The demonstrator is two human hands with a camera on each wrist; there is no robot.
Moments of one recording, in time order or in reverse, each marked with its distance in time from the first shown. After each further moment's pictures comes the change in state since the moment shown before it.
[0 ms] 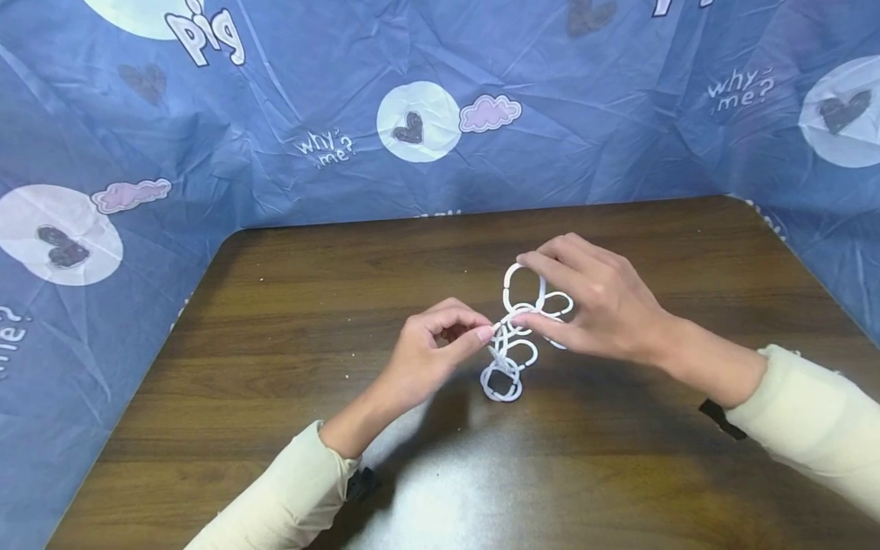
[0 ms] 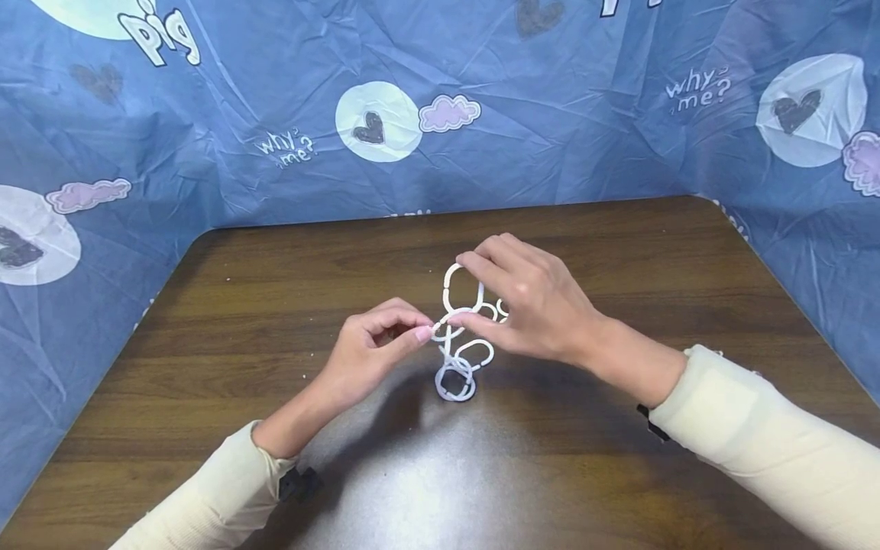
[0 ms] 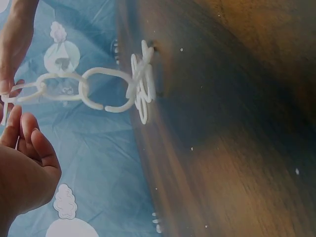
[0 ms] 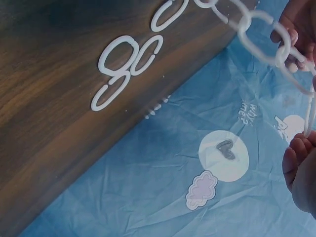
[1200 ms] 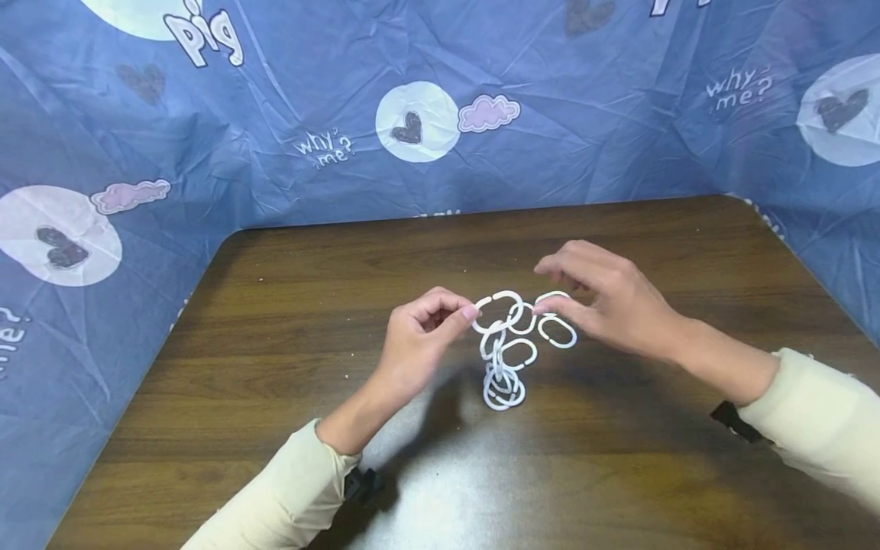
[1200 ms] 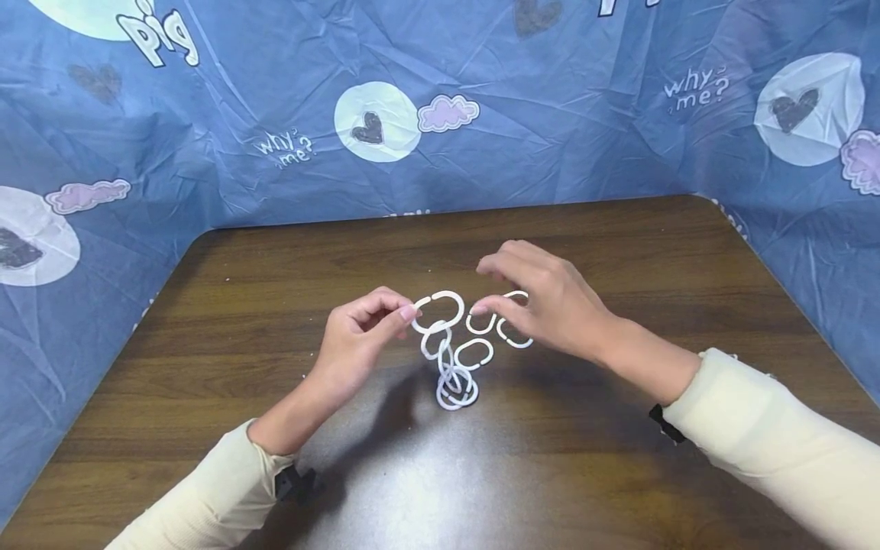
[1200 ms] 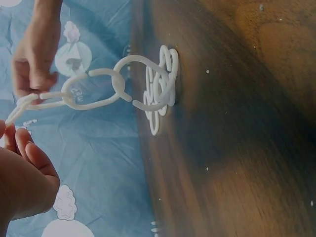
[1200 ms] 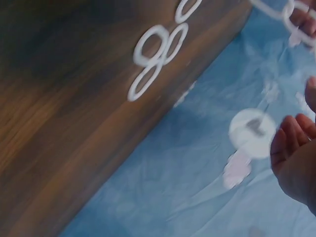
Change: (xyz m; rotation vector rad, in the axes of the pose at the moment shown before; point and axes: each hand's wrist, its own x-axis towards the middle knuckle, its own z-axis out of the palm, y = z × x) left_hand 0.004 0.010 -0.001 -0.103 0.164 -0.068; right_hand -0.016 0.011 -0.002 0.217 -0.017 0.134
